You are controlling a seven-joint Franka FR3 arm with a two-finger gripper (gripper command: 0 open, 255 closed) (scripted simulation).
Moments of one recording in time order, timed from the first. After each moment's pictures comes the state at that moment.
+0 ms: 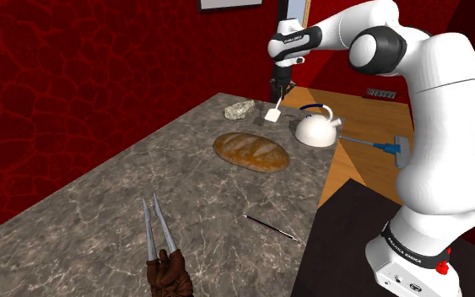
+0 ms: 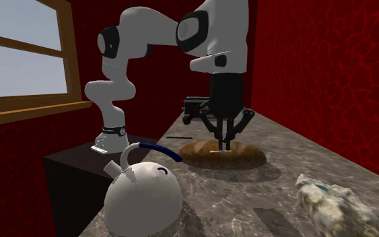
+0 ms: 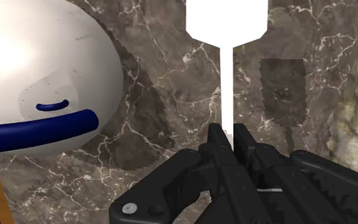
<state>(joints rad) -0.49 0.69 0.17 -1.20 -0.17 1.92 0.93</state>
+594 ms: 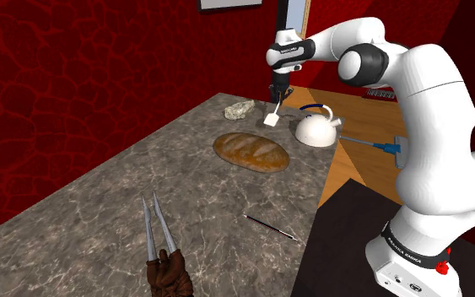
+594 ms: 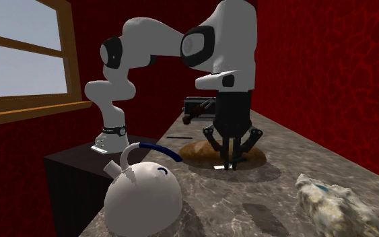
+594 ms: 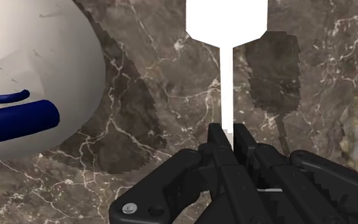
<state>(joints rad) -0.48 0.83 0.16 -1.06 -0.18 1.92 0.91</state>
